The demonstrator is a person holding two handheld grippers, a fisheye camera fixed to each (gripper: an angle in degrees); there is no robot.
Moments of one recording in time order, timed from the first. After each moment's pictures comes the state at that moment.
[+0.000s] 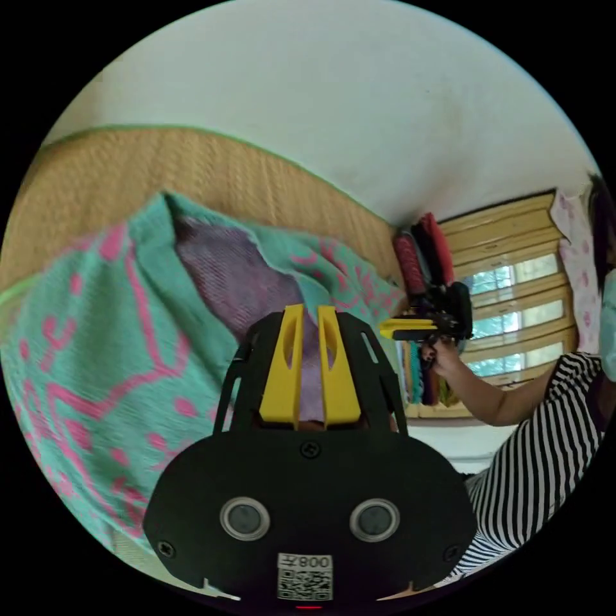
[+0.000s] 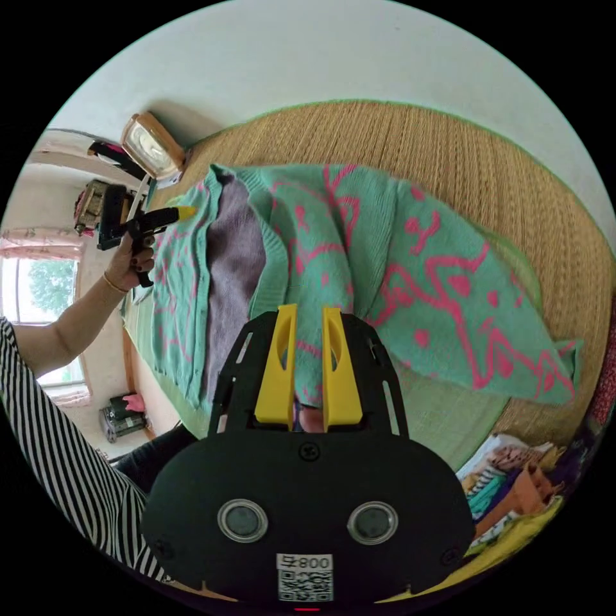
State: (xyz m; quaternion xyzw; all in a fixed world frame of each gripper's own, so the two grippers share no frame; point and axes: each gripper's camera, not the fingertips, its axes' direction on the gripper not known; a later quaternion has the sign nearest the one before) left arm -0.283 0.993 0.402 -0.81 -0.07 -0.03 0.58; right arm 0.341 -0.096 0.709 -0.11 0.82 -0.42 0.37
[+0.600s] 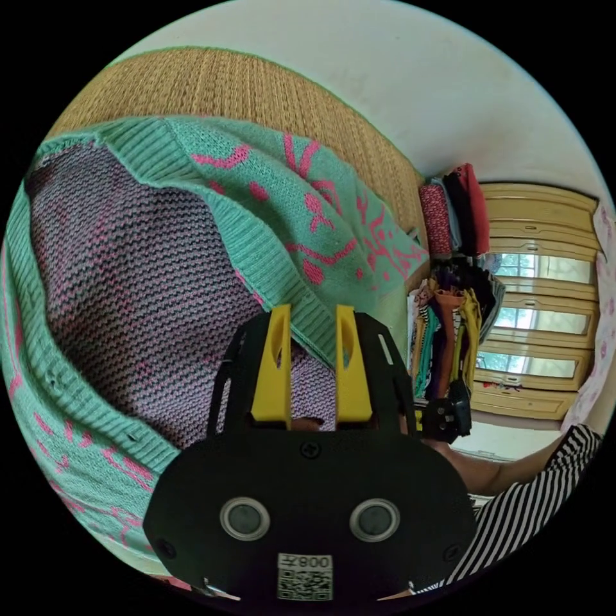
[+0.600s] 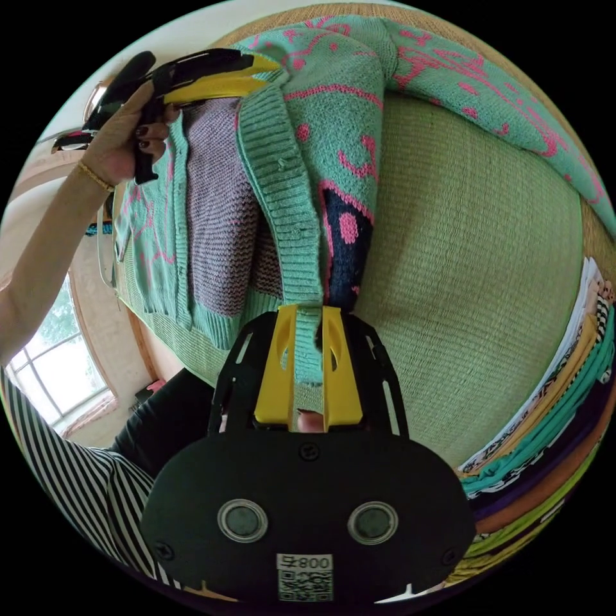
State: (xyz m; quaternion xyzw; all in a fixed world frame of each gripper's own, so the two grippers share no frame) left arm -0.254 1.145 0.347 -0.88 -0.11 -0.04 0.47; right arm 0.481 -0.052 0.523 -0.09 0.87 -0.27 0.41
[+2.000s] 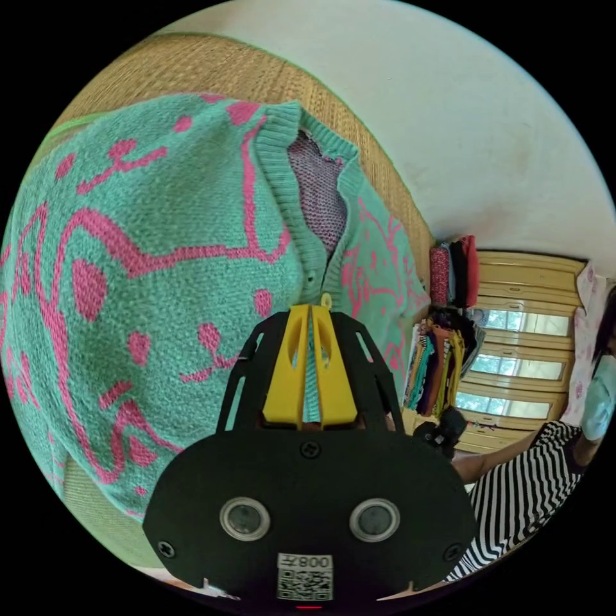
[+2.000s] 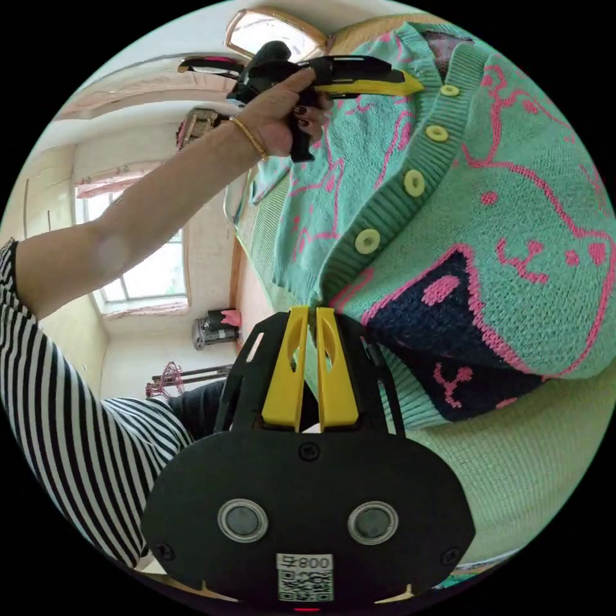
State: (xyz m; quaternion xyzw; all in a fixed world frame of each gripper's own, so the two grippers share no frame) left arm -0.379 1.055 0.217 -0.81 -0.19 -0.10 0.54; right arm 0.701 -0.070 0.516 -0.36 0.72 -0.28 0.52
